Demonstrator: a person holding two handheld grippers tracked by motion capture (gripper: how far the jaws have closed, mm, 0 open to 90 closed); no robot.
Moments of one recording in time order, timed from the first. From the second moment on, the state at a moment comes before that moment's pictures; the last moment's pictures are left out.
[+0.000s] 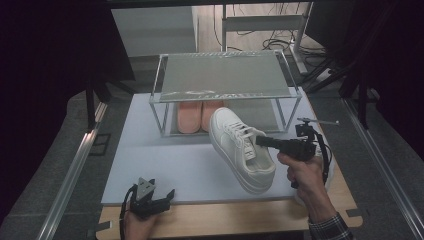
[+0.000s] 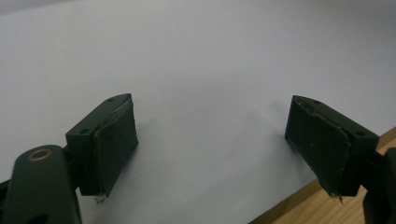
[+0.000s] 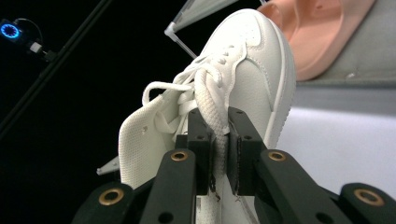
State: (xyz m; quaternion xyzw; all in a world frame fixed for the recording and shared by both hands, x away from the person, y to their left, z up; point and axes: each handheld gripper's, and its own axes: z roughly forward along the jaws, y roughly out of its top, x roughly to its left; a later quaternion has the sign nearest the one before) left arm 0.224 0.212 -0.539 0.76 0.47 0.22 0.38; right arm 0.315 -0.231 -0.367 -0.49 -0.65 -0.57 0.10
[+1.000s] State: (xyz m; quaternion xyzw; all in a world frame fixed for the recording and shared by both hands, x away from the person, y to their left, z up) left arm 0.224 0.212 -0.539 0.76 0.47 0.22 0.38; right arm 0.358 -0.201 -0.313 -0.50 -0.62 -0.60 0.09
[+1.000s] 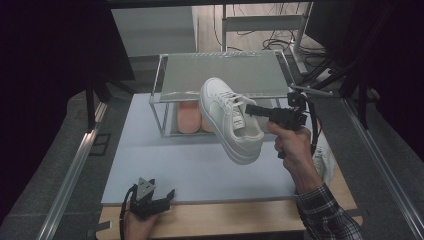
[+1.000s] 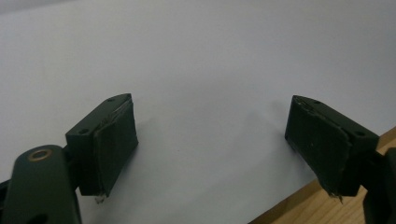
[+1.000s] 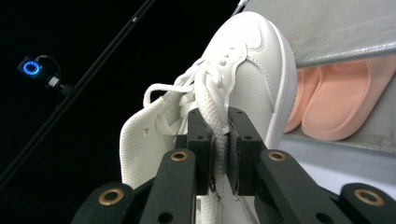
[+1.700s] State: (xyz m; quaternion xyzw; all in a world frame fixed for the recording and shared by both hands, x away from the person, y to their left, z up) left arm 0.224 0.212 -0.539 0.76 0.47 0.22 0.38; right arm 0.409 -0.176 -0.305 -0.54 -0.59 -0.60 0.07
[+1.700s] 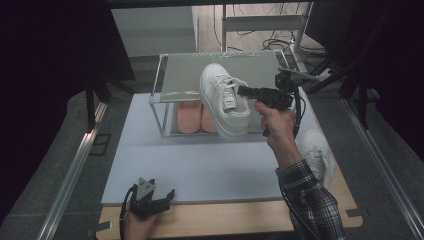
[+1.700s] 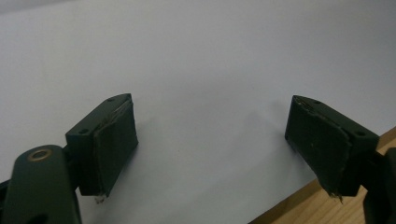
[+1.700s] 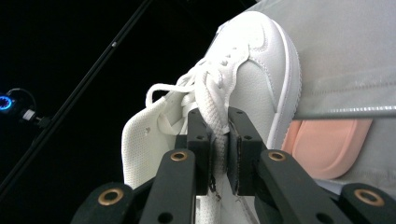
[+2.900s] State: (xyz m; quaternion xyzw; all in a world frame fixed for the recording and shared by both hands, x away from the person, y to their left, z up) left arm 0.223 0.212 -0.539 0.76 0.47 0.22 0.38; right arm 0.467 -0.139 -0.311 -0.57 -0.56 -0.60 0.02
